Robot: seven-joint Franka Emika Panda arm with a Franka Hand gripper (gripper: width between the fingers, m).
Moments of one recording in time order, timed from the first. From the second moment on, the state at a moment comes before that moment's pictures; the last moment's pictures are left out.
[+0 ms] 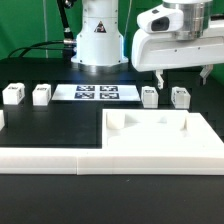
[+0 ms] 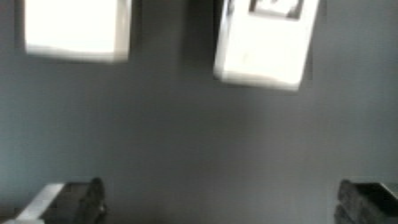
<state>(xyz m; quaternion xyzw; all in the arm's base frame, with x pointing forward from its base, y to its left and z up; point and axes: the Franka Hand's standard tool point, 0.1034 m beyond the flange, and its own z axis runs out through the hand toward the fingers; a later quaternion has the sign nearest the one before) 0.425 0.155 0.056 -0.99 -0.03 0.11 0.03</state>
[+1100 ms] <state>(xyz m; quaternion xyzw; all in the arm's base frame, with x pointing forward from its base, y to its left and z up) 0.397 0.174 0.024 -0.89 0.02 0.46 0.01</state>
